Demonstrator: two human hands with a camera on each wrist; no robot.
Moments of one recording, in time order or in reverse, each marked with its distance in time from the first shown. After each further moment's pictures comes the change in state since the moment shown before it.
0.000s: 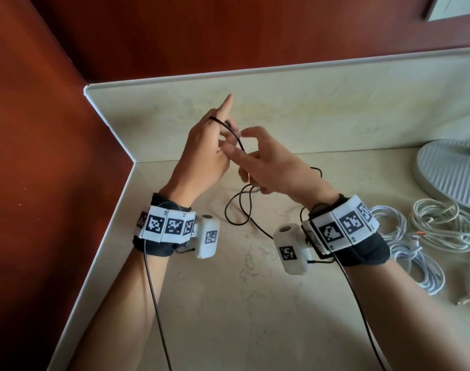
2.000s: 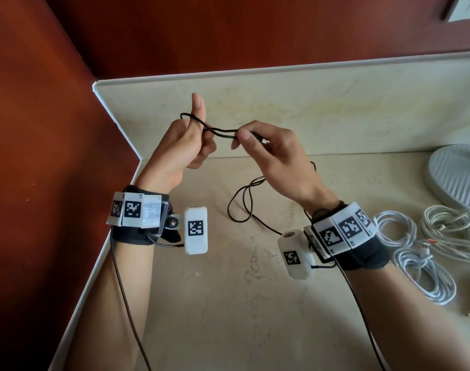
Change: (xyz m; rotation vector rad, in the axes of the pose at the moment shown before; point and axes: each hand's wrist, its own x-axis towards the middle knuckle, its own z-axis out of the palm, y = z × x) left_hand 0.006 0.002 -0.038 -0.383 0.001 -0.590; right_hand 0.007 0.006 0.005 0.096 0.162 -0.482
